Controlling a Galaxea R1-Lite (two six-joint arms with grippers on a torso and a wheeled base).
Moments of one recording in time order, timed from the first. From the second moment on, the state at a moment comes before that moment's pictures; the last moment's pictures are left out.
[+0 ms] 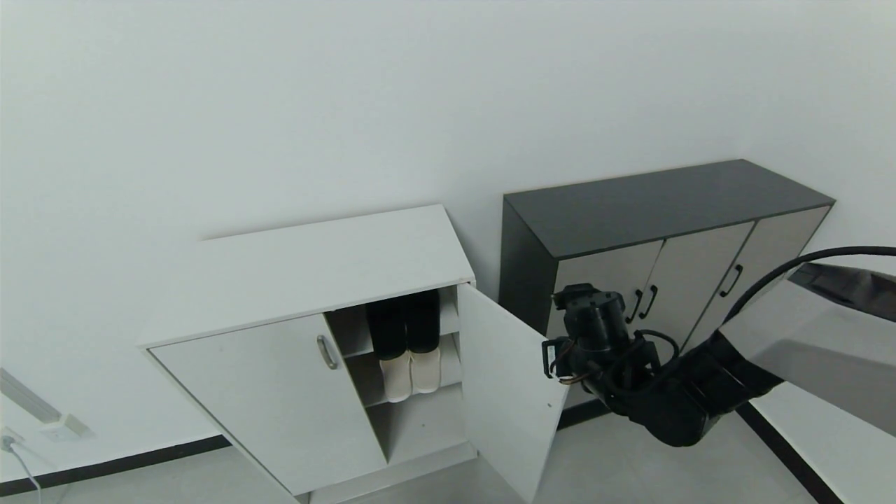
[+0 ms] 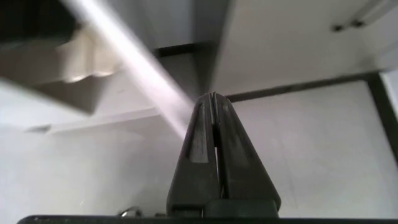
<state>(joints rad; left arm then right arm) 0.00 0.00 0.00 0.00 -0.03 0.02 0.63 2.17 -1.01 -0.69 -0.43 0.21</state>
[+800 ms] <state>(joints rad) 0.00 0.00 0.00 0.00 -0.03 0.02 0.69 2.15 -0.97 -0.71 -0.43 0.22</state>
